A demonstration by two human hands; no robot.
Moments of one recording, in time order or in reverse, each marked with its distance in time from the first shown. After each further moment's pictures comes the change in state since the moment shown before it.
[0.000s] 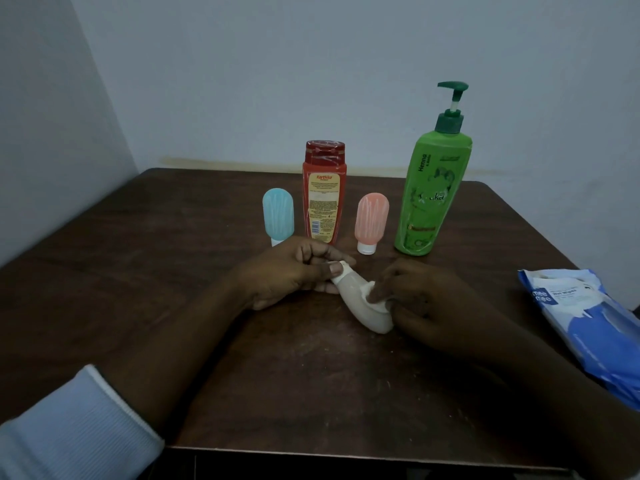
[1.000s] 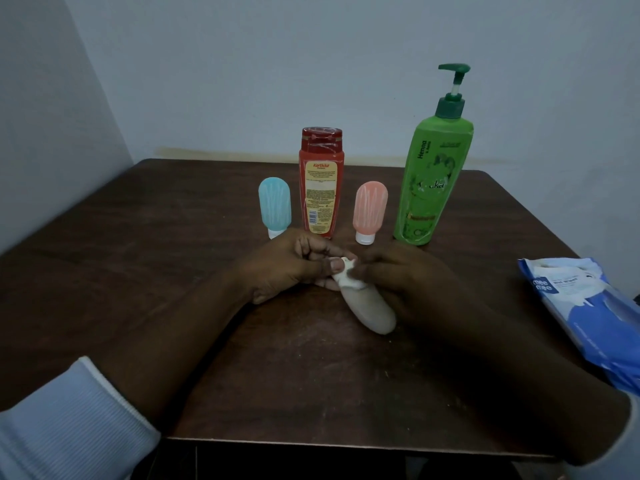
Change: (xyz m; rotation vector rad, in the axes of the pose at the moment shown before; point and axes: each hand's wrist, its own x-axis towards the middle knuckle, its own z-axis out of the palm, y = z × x) left_hand 0.003 -0.010 0.004 0.049 -0.032 0.100; right_hand 0.015 0.006 0.018 -0.191 0.080 -0.151
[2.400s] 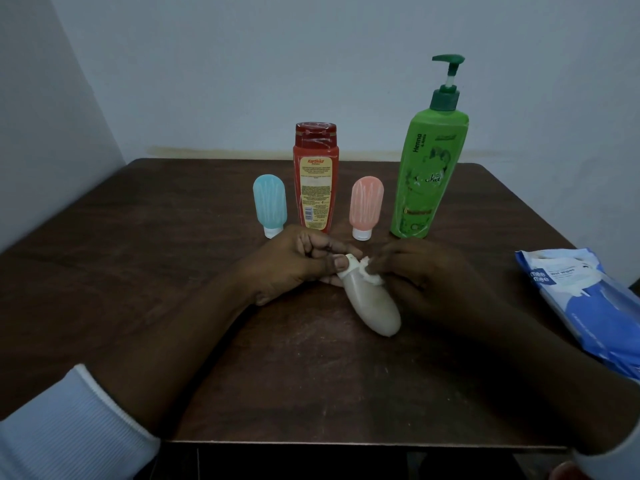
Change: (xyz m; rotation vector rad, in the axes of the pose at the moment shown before) left_hand 0.003 -0.002 0.008 -0.026 -0.007 0.039; right_hand -0.011 -0.001 -0.018 0.050 0.060 0.098
